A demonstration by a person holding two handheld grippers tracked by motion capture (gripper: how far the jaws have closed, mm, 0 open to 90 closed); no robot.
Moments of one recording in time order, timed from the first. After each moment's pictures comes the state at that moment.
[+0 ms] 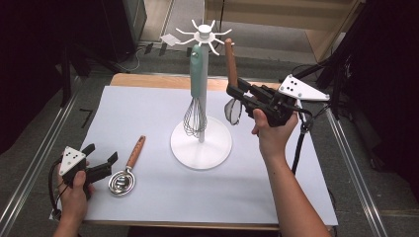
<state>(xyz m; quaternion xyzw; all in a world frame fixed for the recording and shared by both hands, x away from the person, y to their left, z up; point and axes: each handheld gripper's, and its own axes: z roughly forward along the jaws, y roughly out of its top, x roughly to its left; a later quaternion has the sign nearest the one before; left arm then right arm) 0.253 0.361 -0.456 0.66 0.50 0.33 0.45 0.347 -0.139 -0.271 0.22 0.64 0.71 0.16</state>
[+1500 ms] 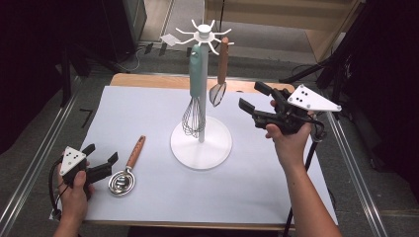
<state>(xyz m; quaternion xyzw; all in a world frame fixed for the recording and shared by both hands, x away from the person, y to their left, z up) 0.253 0.360 -0.456 0.66 0.50 0.33 0.45 0.338 -0.169 -0.285 0.24 0.68 0.66 0.23</state>
